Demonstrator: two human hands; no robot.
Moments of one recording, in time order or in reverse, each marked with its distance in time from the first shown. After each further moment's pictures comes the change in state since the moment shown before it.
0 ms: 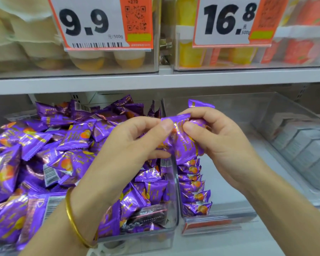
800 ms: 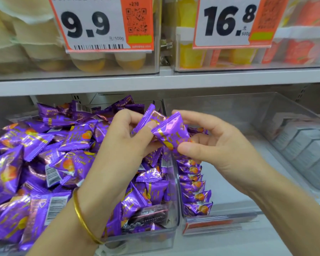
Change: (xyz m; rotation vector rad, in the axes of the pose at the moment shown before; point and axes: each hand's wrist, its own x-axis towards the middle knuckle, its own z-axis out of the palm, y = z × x) left_hand 0.005 -0.006 0.001 -0.068 0.189 0.062; right_hand -0.004 0.002 -0.011 -0.118 -0.155 0.032
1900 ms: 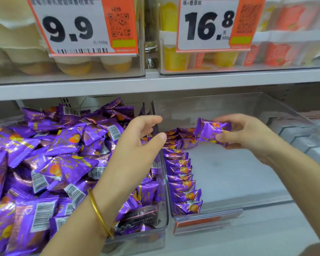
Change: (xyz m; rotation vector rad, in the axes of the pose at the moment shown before) left_hand 0.003 -0.016 0.015 0.260 -0.140 0.054; right_hand 0.012 0.015 -0.096 -0.380 0.332 0.289
